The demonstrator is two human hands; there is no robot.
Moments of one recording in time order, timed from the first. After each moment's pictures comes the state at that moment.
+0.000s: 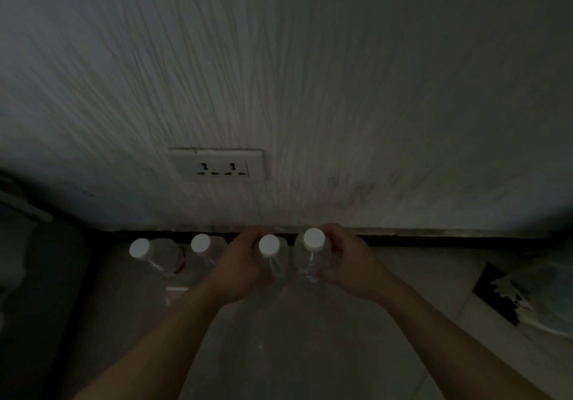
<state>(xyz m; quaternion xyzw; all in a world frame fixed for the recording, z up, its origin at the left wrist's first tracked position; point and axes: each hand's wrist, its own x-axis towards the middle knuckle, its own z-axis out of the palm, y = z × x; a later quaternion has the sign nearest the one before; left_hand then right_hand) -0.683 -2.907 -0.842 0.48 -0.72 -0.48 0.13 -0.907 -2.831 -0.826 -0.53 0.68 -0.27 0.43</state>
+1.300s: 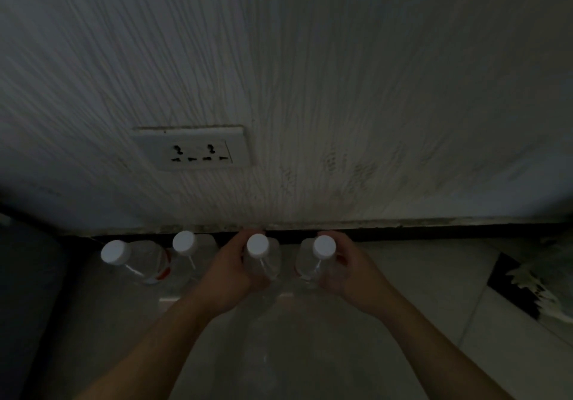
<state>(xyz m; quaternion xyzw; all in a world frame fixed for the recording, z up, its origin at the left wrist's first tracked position) -0.679 -2.900 -0.874 0.47 -0.70 -0.51 0.18 -0.908 -2.809 -0.883 -0.48 0.68 -0.36 0.43</state>
